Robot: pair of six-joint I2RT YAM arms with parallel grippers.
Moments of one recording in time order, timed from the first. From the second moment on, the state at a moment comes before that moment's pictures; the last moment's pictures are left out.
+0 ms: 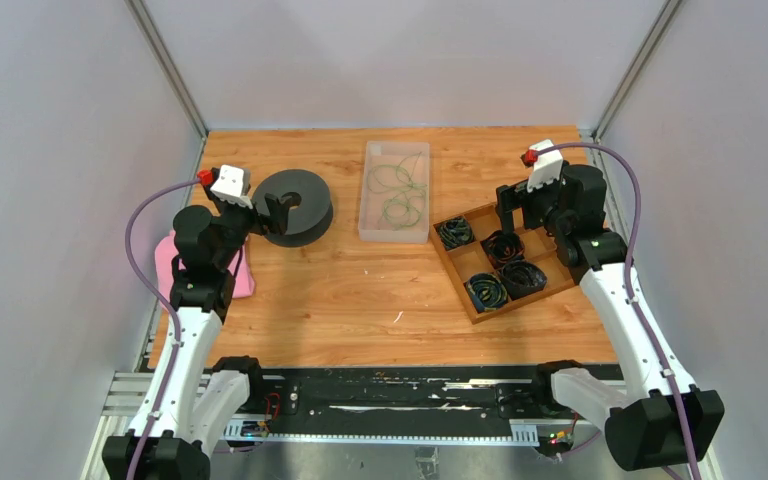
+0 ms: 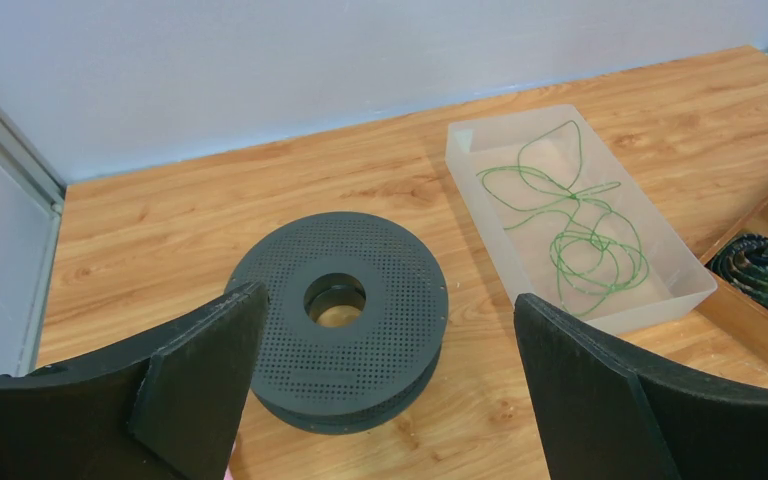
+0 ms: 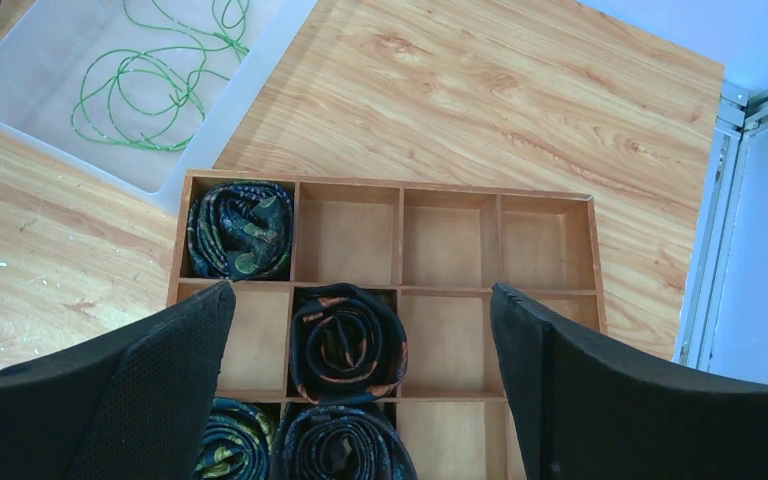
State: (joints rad) left arm 0.00 0.80 0.68 0.09 0.30 0.03; right arm 0.14 1.04 0.99 -0.37 -0.18 -0.24
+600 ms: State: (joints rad) left arm 0.00 0.79 0.68 0.07 0.30 0.05; right arm 0.14 1.03 0.98 -0.36 -0.18 -0.24
